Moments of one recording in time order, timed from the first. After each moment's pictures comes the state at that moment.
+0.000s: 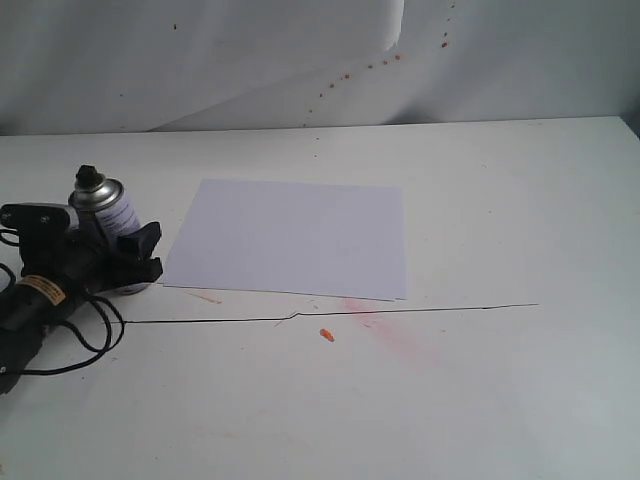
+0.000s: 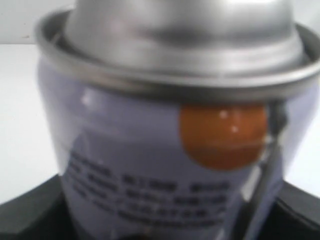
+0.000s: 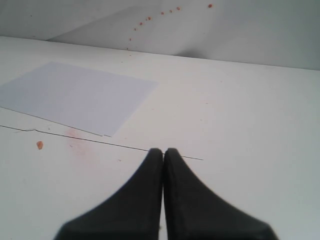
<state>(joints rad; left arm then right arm) -0.04 2.18 -0.61 0.23 -1.21 -0.18 0.14 0.01 0.00 -0.04 0.34 0.02</state>
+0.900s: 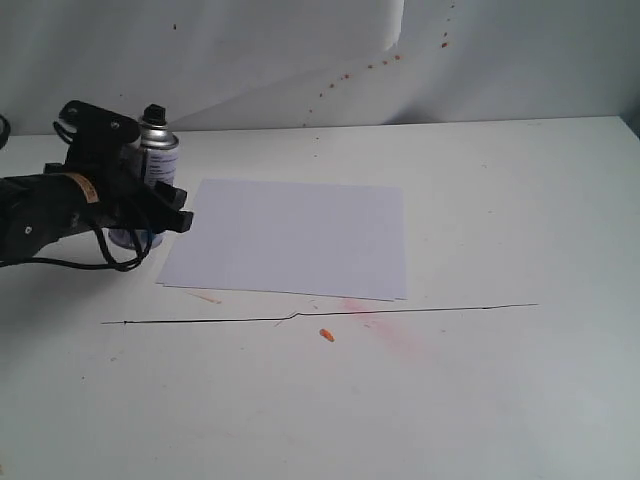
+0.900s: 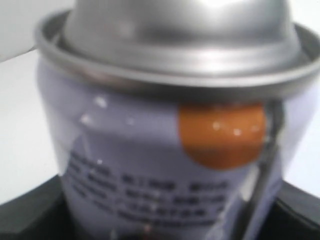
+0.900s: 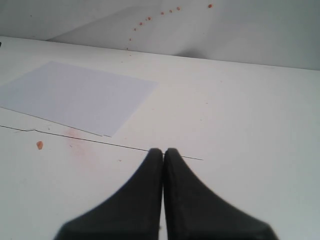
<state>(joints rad) -0.20 1.87 -0.90 0.20 -0.26 -0.01 0.14 0.01 0.00 -0.04 0.34 0.02</state>
